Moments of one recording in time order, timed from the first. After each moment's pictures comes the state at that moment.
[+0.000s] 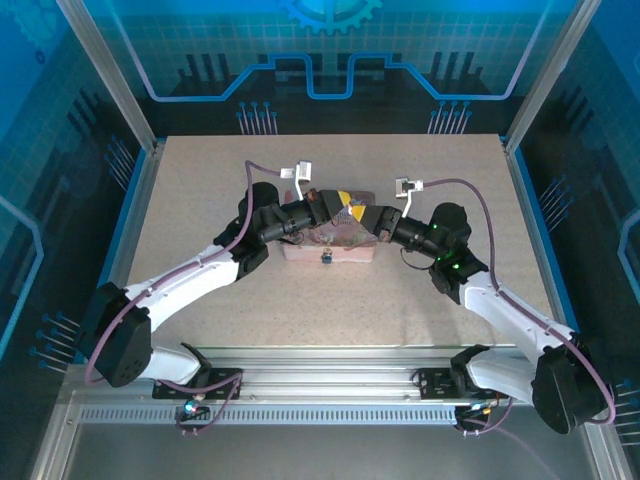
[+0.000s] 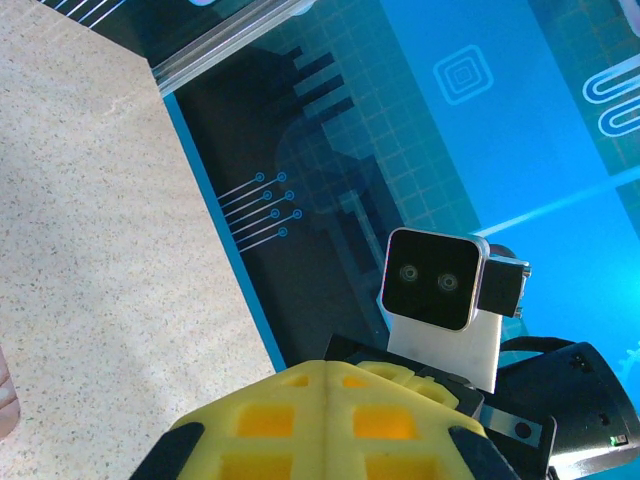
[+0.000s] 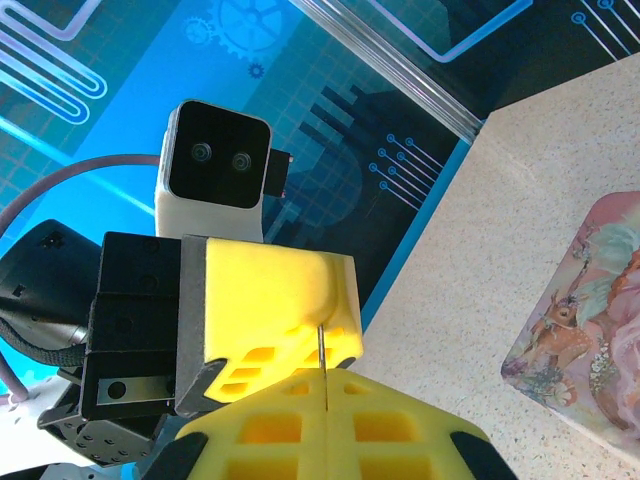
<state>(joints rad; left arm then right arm) -0.60 1.39 0.95 0.41 0.43 -1.06 0.43 1.12 0.67 0.46 -0.61 0.94</state>
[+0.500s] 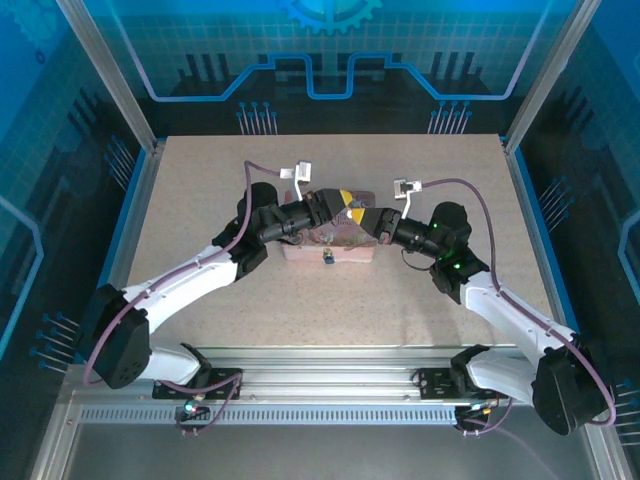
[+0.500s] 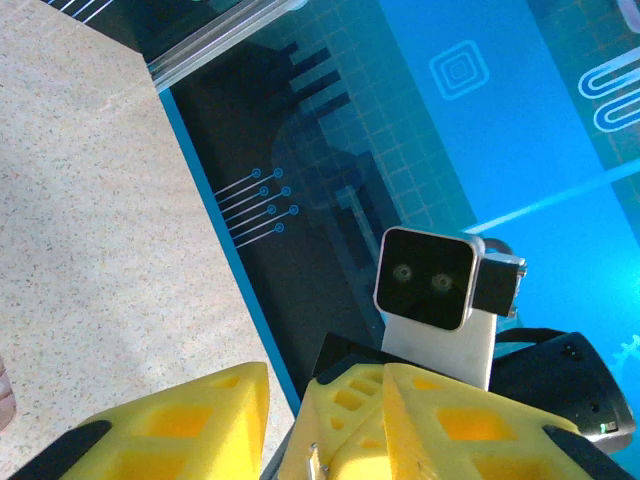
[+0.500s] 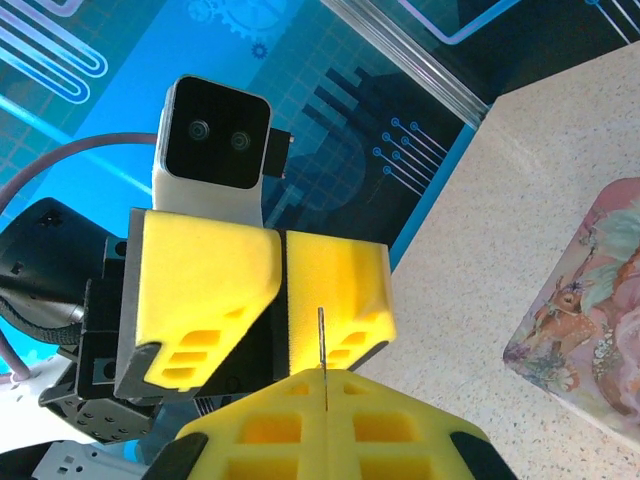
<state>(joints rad) -0.60 1.38 0.95 0.40 0.45 -1.06 0.42 1.11 0.68 0.42 -0.66 0.91</state>
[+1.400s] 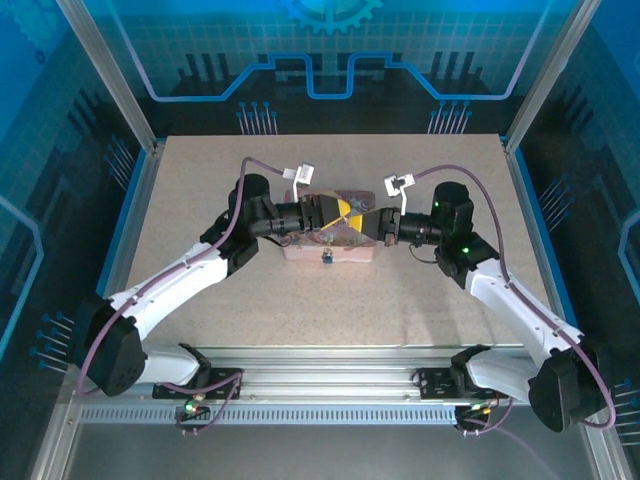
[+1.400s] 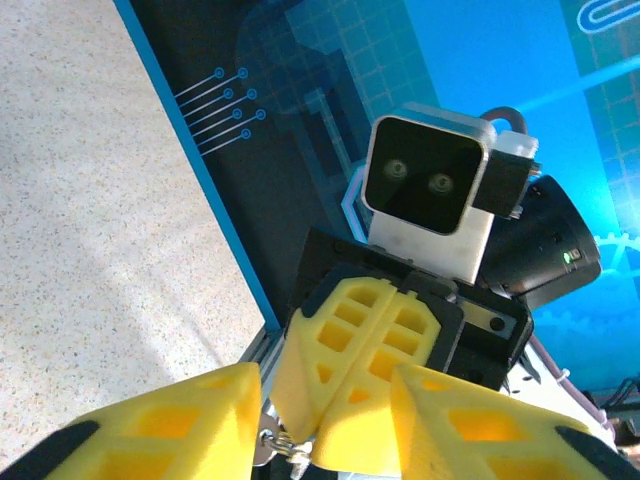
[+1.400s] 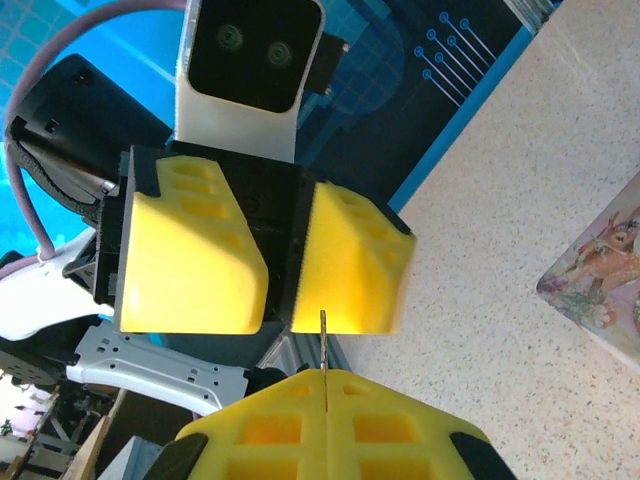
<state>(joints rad) -0.55 1.33 0.99 0.23 0.71 -1.05 0.38 1.13 0.85 0.09 -0.92 0.71</state>
